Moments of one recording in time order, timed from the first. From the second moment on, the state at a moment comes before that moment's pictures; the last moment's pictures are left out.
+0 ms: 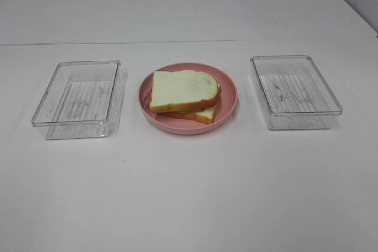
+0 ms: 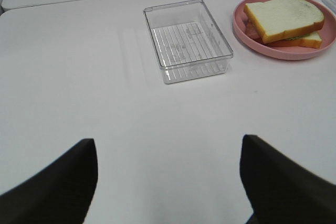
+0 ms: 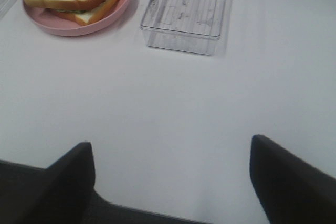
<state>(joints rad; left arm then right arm) -0.05 -0.01 -0.50 -0.10 1.05 0.08 0.16 0.10 -0.51 0.08 1.08 -0.08</state>
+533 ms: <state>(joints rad) 0.01 -0.01 -0.50 -0.10 1.05 0.08 0.00 0.00 -0.51 0.08 1.08 -0.08</state>
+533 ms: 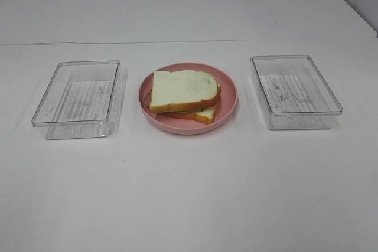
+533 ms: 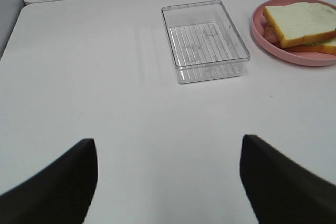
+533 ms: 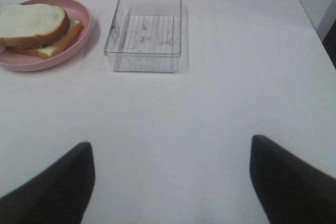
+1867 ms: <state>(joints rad) 0.01 -0.01 -0.50 -0.10 1.05 0.08 0.00 -0.01 -0.51 0.09 1.08 -0.08</state>
